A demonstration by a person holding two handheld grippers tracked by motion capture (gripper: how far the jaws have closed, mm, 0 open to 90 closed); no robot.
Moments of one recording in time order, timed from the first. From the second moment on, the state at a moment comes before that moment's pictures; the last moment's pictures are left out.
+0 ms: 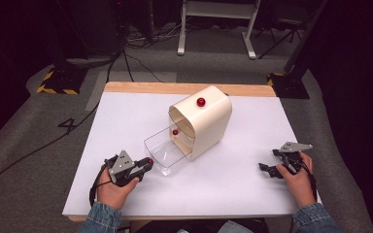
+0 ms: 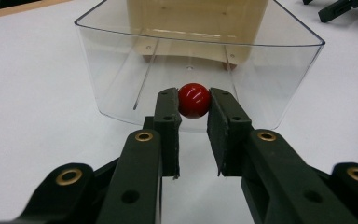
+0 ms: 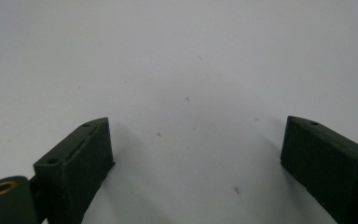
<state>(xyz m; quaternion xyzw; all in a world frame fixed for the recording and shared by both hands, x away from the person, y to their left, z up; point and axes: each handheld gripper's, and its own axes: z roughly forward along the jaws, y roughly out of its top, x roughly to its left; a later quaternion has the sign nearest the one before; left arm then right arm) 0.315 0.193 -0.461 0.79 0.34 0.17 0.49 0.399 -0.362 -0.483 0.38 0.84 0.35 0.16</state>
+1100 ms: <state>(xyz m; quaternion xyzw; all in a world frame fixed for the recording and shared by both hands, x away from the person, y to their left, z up) 0.321 0.184 -0.432 0.77 0.35 0.16 0.51 0.399 -0.361 -0.483 0.38 0.84 0.35 0.16</state>
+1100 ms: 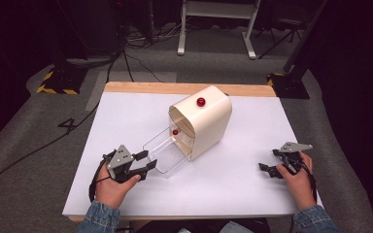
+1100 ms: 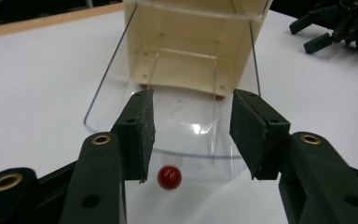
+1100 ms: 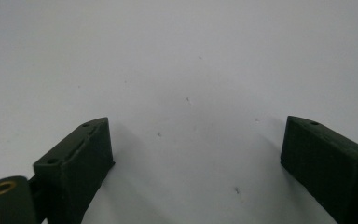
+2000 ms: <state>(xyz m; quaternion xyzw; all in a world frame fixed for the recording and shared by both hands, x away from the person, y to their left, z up) 0.366 0.139 -0.394 0.75 0.31 0.17 0.56 0.398 -0.361 -0.483 0.38 0.84 0.35 0.17</state>
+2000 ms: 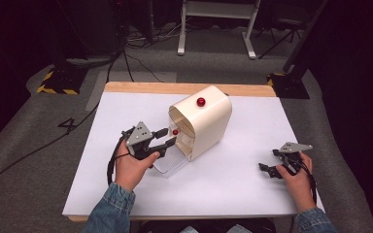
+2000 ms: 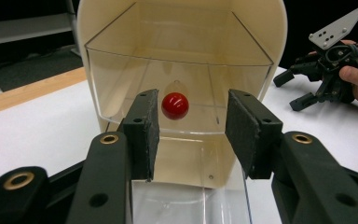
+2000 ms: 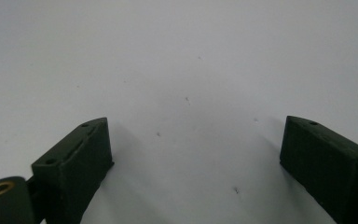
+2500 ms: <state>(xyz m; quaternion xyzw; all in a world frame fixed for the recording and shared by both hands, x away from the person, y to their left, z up) 0.384 0.130 -0.405 0.76 0.30 0.18 0.56 0.398 -0.361 -0.484 0.37 0.84 0.35 0.17</state>
